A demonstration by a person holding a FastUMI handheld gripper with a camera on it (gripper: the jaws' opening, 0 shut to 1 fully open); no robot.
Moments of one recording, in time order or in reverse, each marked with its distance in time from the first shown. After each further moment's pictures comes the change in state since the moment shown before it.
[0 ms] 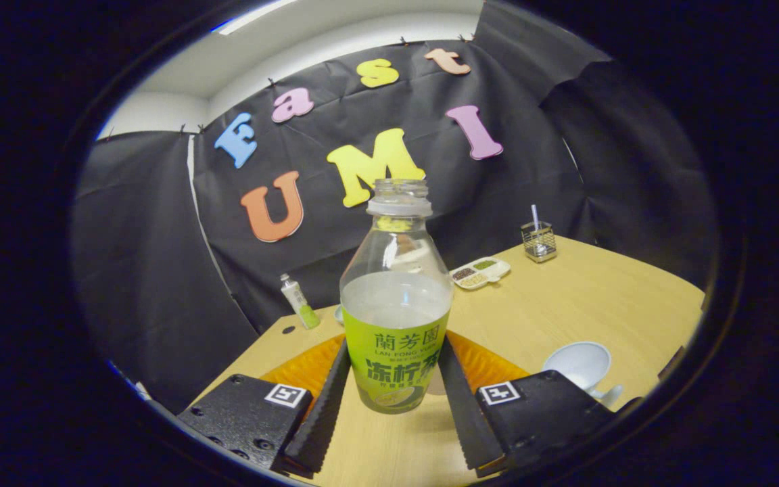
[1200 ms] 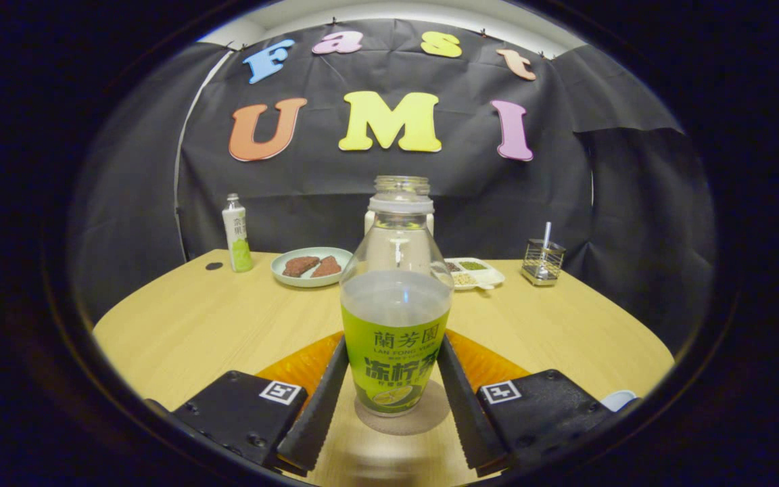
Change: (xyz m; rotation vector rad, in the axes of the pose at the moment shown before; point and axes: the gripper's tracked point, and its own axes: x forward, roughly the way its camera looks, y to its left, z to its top) arm 0.126 -0.041 -0.032 -0.297 0.106 -0.196
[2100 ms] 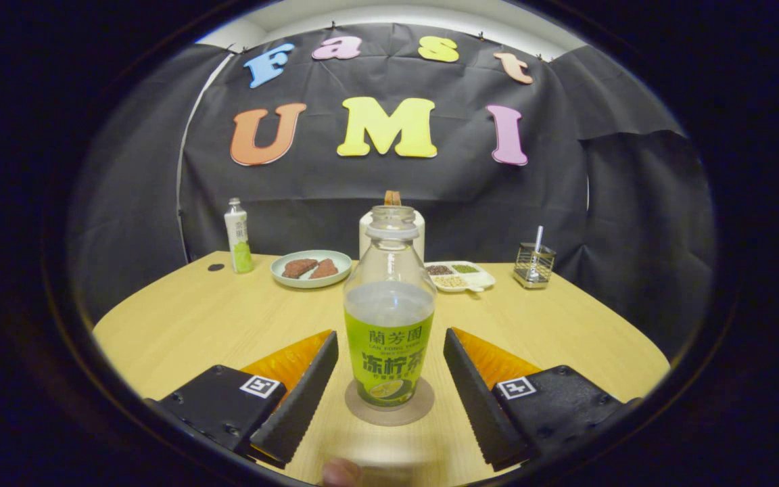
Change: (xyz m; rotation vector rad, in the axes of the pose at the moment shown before) arm -0.038 -0.013 0.006 -0.026 -0.036 0.002
